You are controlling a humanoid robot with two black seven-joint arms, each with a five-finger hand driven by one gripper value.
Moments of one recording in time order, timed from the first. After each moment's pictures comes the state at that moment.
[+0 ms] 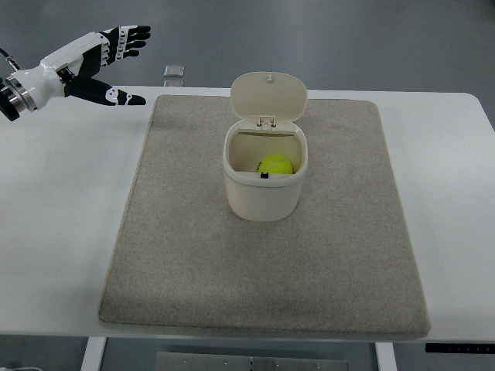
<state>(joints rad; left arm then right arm) -1.00 0.74 -0.25 -0.92 0.65 -0.23 -0.61 0.03 0.00 -0.05 0.21 0.04 -0.13 0.04</state>
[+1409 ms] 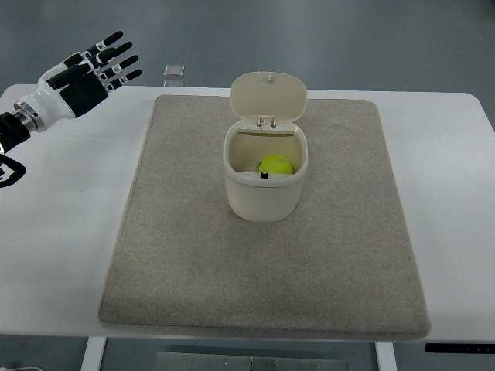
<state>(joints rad) -0.94 0.63 -0.27 -0.78 -0.47 -0.61 -0.10 0.03 0.00 -0.05 0.21 0.04 -0.13 0.04</state>
